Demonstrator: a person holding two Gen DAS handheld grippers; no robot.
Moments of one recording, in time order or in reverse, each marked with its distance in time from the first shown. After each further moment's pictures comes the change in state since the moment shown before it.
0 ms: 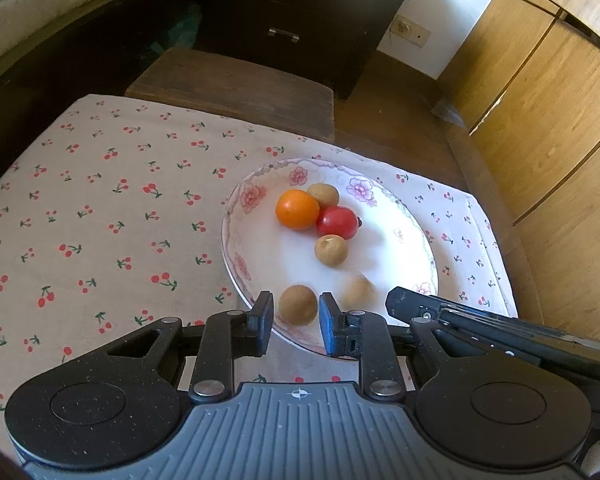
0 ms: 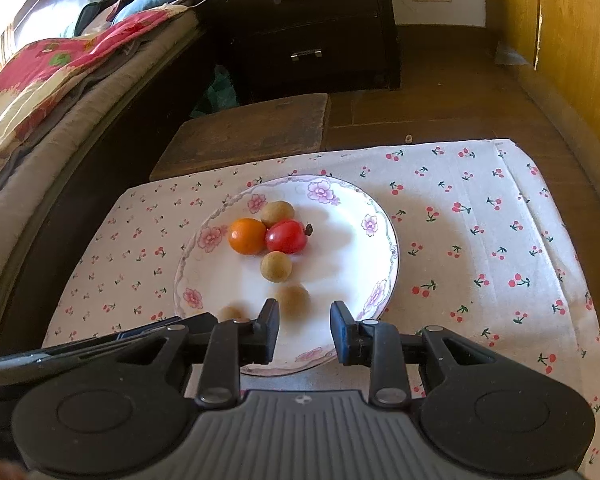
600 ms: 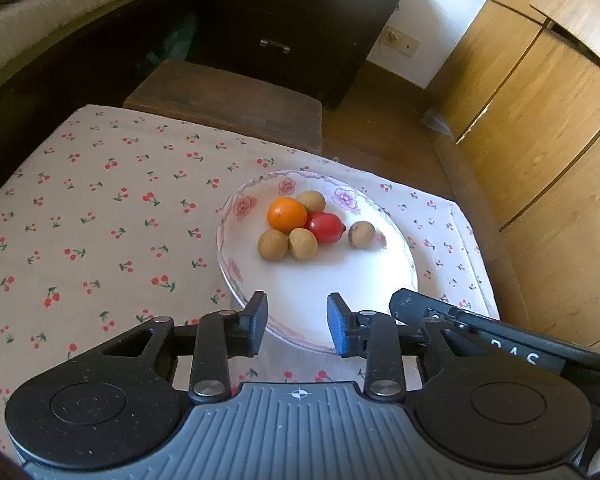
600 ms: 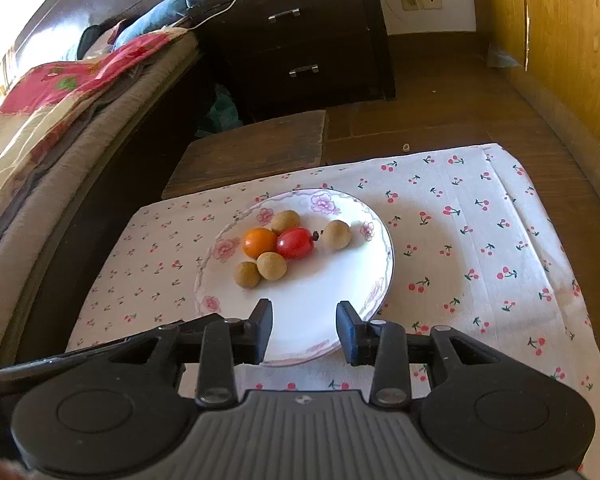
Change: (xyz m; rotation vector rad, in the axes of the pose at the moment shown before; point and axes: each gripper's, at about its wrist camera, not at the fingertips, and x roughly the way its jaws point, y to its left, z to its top) left arm -0.023 0.000 -0.004 0.004 -0.027 -0.033; right arm -0.030 -0.001 -0.006 0.040 -0.041 0.027
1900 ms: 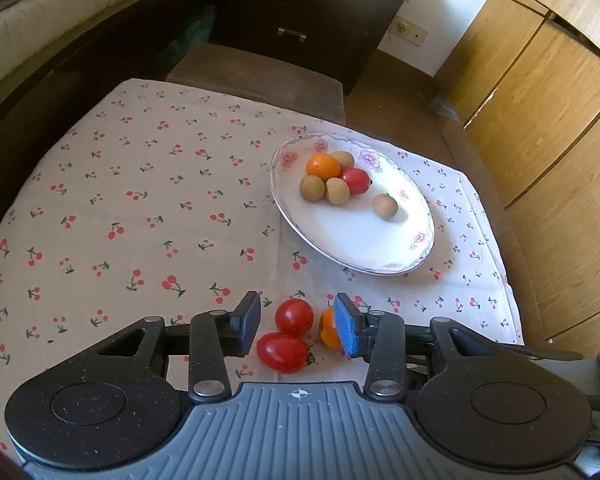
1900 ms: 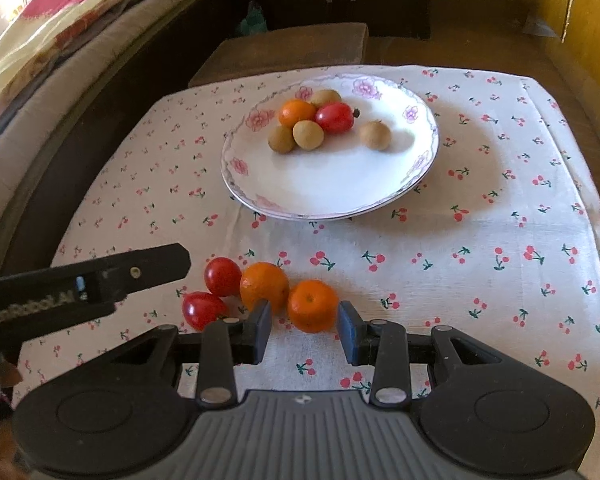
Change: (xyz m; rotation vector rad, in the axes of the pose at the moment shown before) left arm -0.040 0.026 -0.039 -0.002 0.036 0.026; right arm 0.016 0.024 -0.060 -0.131 0.209 0.002
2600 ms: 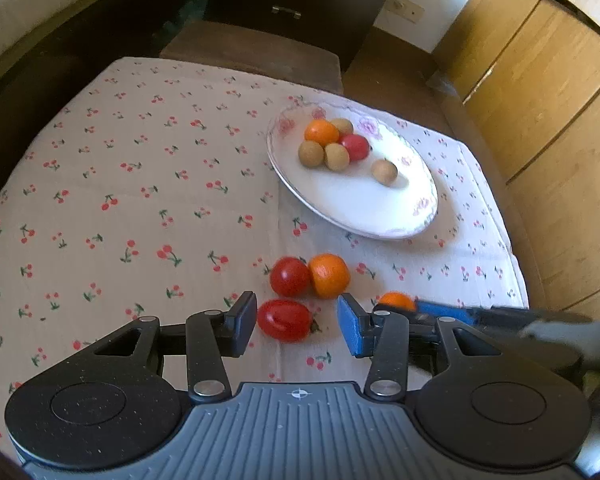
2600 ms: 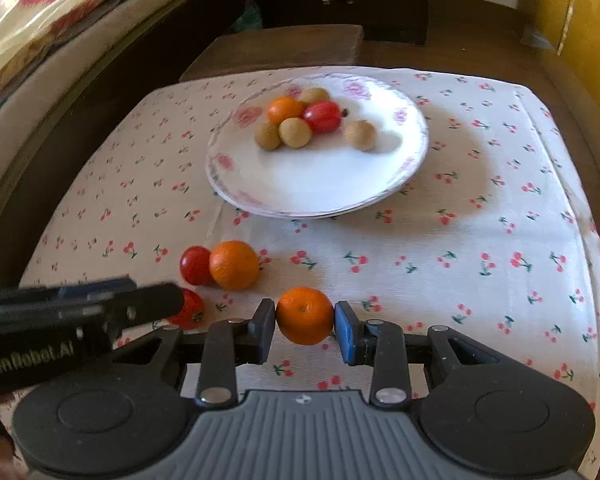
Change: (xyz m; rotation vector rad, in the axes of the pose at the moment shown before) left arm 0.008 -0.002 -0.016 0.031 0.061 0.004; right arm 0.000 -0.006 -0.001 -0.022 -0.015 -0.045
